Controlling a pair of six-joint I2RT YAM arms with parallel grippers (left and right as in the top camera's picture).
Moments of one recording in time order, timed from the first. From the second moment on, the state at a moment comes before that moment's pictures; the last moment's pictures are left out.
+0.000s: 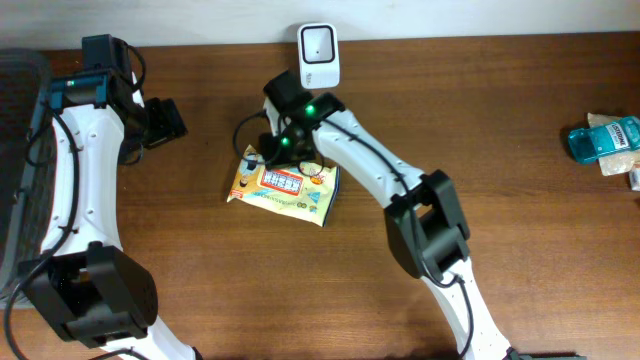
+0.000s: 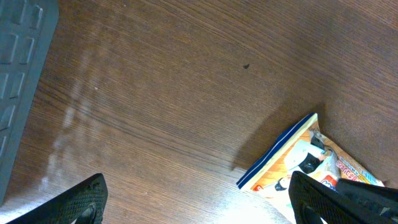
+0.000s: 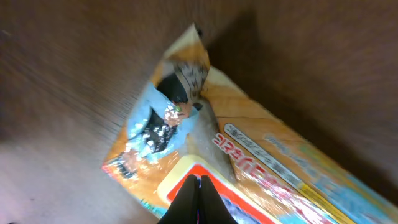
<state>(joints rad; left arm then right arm) 0.14 1.87 1.81 -1.21 -0.03 -0.28 0.62 2.43 2.14 -0.91 -0.38 0.37</state>
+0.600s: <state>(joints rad) 0.14 1.87 1.81 -1.21 -0.03 -0.28 0.45 2.46 2.15 -1.23 -0.13 0.45</state>
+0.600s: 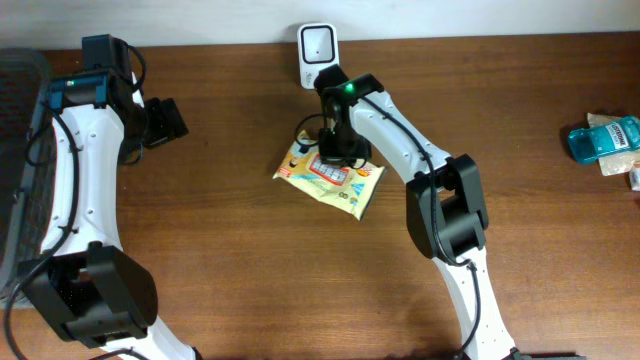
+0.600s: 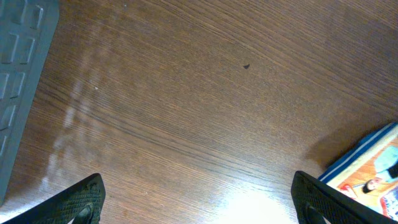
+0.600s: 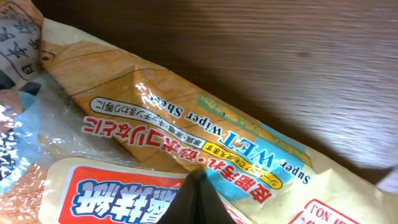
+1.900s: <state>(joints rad) 0.14 1.87 1.81 -1.21 -0.03 -0.28 0.54 2.33 1.89 -0.97 0.01 -0.48</state>
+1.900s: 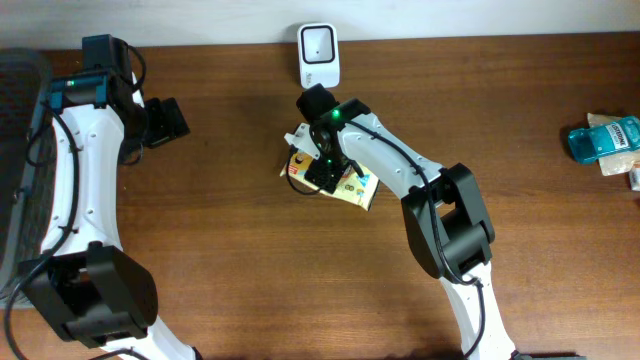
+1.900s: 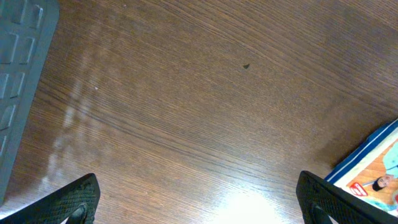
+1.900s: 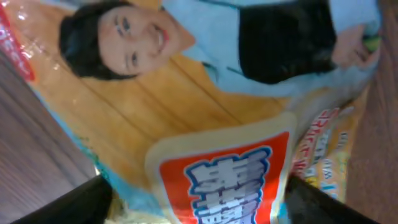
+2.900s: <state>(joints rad) 0.14 1.87 1.81 -1.22 -0.03 -0.28 0.49 2.40 2.33 -0.84 0.10 -0.04</state>
